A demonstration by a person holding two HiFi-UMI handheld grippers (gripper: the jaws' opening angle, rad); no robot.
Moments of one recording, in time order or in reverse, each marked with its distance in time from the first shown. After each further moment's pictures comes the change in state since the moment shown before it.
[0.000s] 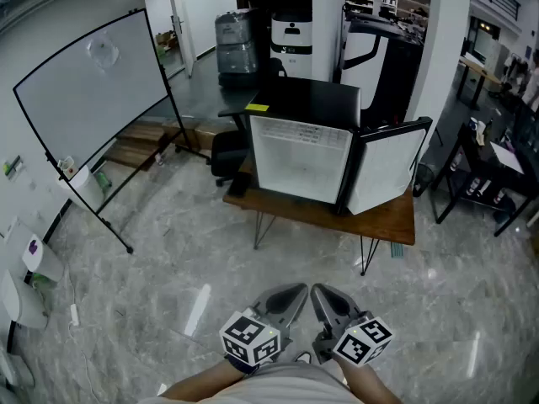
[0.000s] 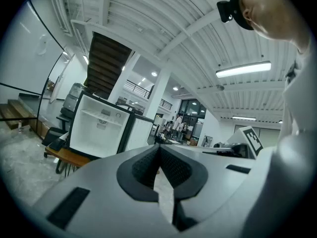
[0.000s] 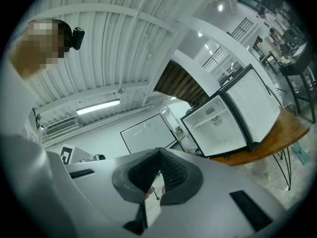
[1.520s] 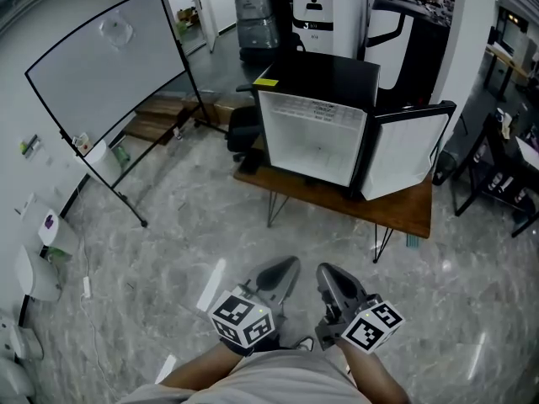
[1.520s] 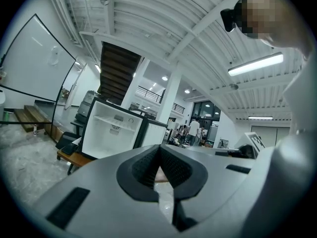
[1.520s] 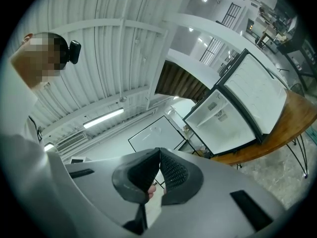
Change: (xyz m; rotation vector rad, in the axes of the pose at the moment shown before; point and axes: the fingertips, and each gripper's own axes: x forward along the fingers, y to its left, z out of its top) left arm 0.025 0.029 0.016 -0.002 -0.061 0.165; right arm 0.004 -0.035 0.027 0.129 -0.016 0.112
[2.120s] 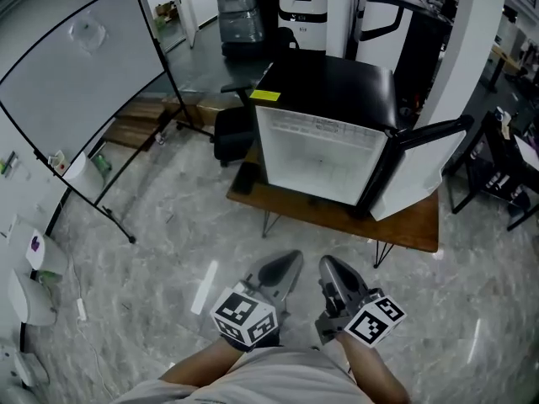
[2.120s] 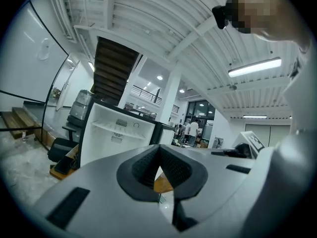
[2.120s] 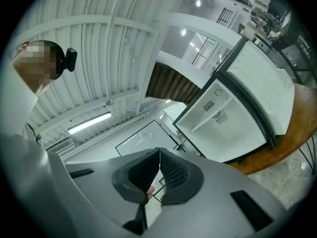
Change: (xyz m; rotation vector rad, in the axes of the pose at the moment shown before) left arm 0.087 0.130 0.047 0.033 0.006 -0.078; right arm 0.145 -0.076 0.027 0.046 -0.062 -0.084
